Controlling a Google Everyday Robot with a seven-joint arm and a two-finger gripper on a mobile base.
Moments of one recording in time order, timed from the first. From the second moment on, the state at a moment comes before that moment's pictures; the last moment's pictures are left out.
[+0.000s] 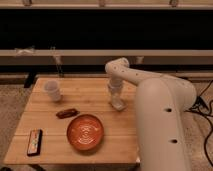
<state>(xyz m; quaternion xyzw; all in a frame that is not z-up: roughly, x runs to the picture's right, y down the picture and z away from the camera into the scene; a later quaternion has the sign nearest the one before) 0.073 0.056 0.942 -0.16 -0.31 -0.80 0.50</state>
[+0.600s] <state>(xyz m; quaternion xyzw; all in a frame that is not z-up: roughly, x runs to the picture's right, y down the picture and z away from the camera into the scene) 0.112 0.018 0.976 -0.19 -0.26 -0.77 0.55</state>
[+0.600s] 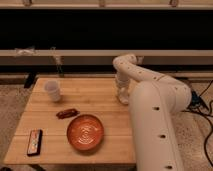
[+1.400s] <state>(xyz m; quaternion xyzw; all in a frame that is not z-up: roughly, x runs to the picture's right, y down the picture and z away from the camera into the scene) 0.068 0.004 0.990 -0.17 -0.26 -0.79 0.53</state>
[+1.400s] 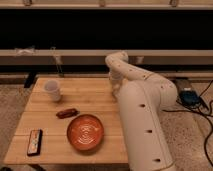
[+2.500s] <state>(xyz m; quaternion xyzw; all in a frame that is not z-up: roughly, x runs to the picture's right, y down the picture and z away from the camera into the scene) 0.003 0.057 0.938 -0.14 -0.31 -0.83 0.44</state>
